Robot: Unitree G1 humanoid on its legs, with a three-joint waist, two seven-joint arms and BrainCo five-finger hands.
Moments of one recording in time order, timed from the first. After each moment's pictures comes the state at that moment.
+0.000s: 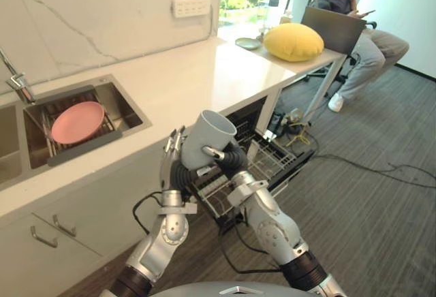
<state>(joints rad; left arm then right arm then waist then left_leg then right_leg) 0.01 0.13 -0.47 0.05 0.51 -0.13 0.69 -0.09 -0.11 0.42 -0.17 0.79 0.04 -0.08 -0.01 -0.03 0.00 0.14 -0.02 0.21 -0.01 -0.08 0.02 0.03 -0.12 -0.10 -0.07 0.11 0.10</state>
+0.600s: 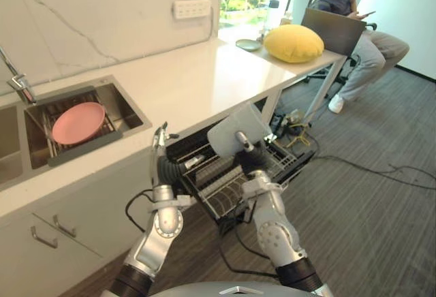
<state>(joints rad) 0.02 0.09 -0.36 0.05 0.43 -0.13 0.68 -0.04 -0.02 0.27 -0.14 0.90 -0.17 -0.20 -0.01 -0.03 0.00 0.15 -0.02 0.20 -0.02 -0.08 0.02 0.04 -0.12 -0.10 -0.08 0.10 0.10</state>
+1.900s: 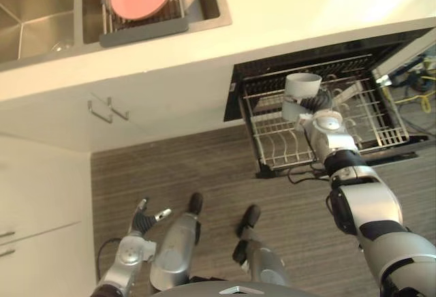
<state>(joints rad) 0.07 0.23 -0.27 0.71 -0.12 -0.17 0.21 -0.92 -0.49 0.08 1.05 0.35 0.05 -0.17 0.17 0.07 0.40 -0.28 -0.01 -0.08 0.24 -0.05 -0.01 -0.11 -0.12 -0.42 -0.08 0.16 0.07</state>
